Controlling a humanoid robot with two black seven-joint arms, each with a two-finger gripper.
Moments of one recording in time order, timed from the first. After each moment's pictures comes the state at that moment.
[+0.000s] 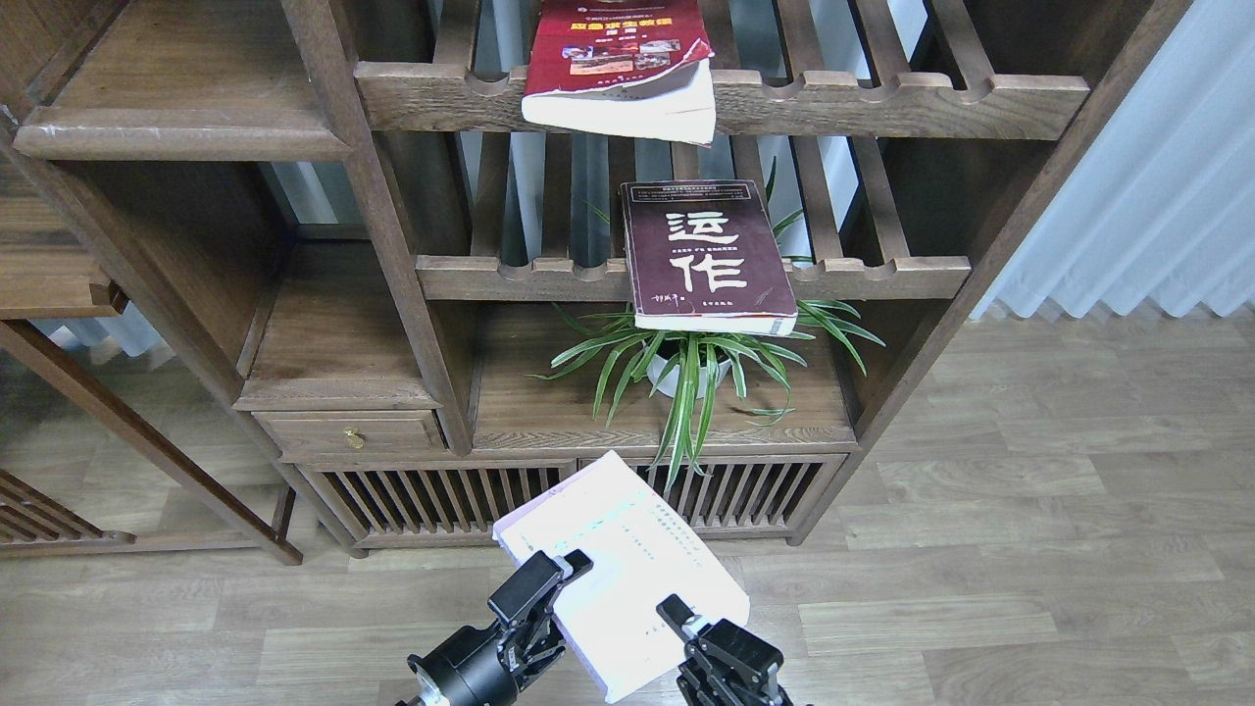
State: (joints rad) left arm 0.06 0.00 -0.77 -1.08 -0.32 -0.49 0.28; right arm -0.51 -0.06 0.96 1.42 0.28 0.58 -0.29
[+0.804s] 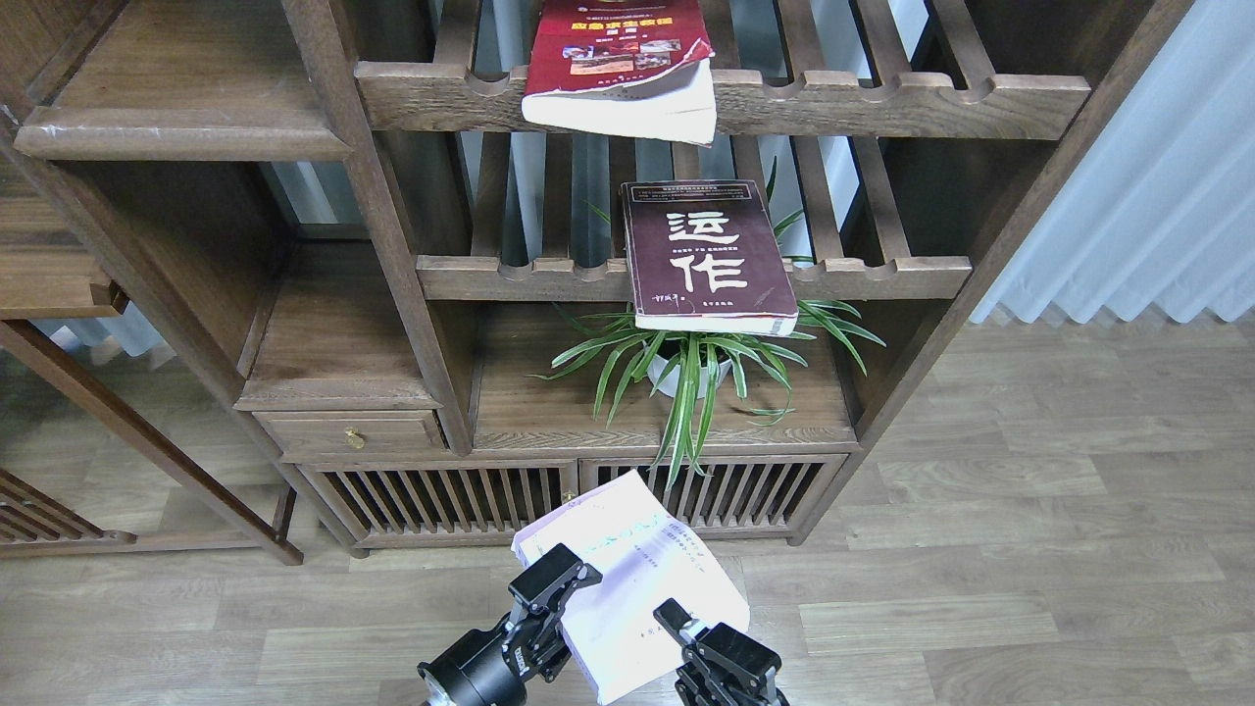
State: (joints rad) left arm 0.05 0.00 -0.71 -1.10 -0.46 -0.49 0.30; right arm -0.51 -0.06 0.96 1.40 0.28 0.58 -0.30
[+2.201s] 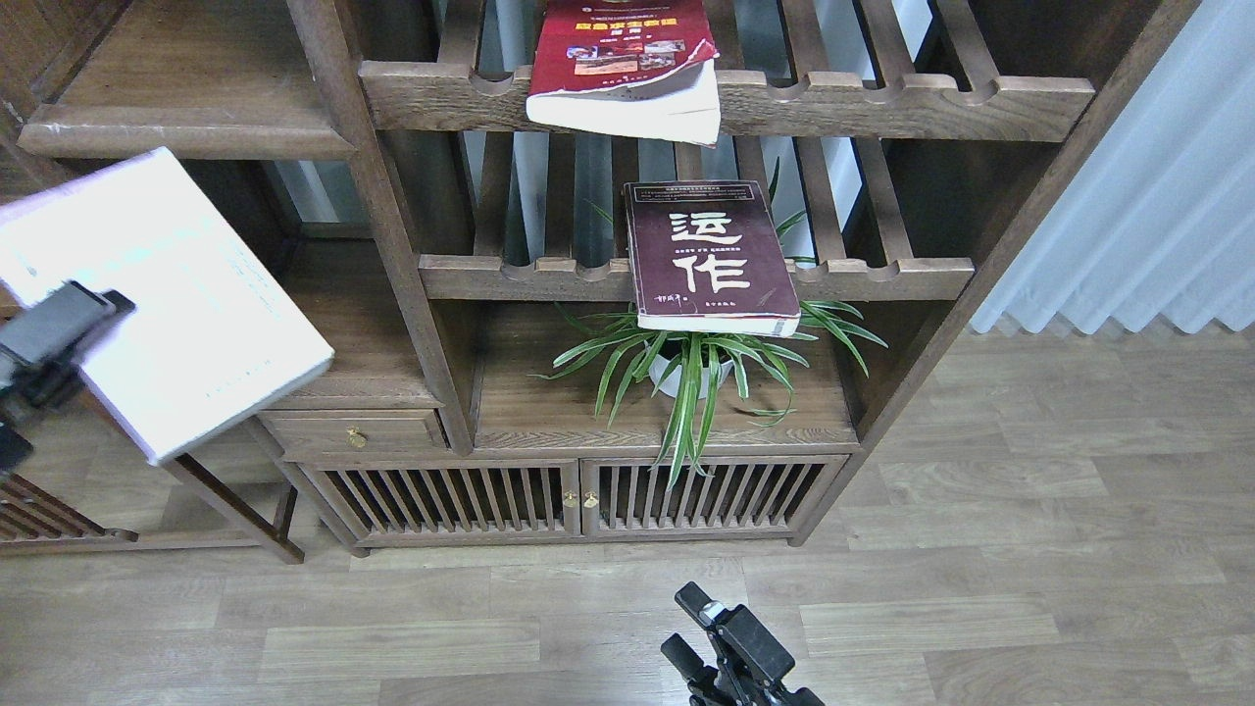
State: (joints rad) left arm -0.04 0.83 -1.58 -1.42 -0.36 -0.49 0.41; right arm -0.40 -0.04 0.98 1.26 0.25 0.58 -0.28
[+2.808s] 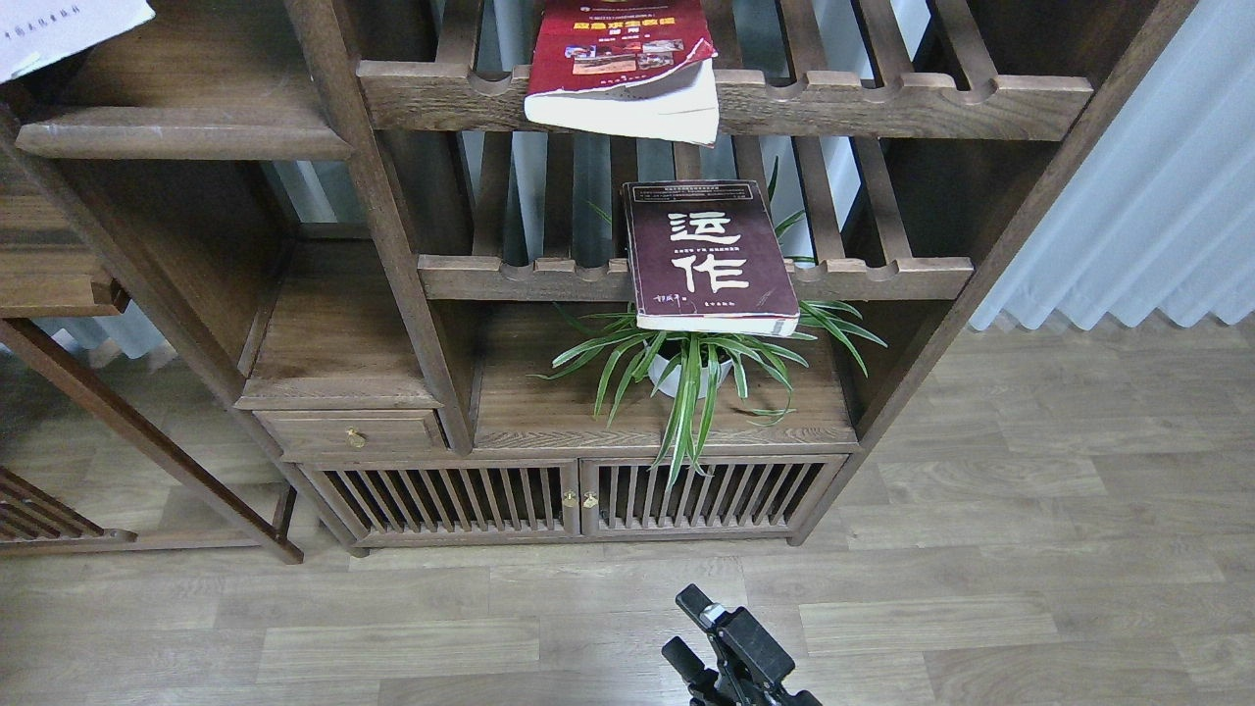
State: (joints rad) left arm -0.75 0.76 -1.52 -1.03 0.18 -0.49 0.49; right arm -0.41 -0.04 0.98 1.25 0.25 0.58 -0.28
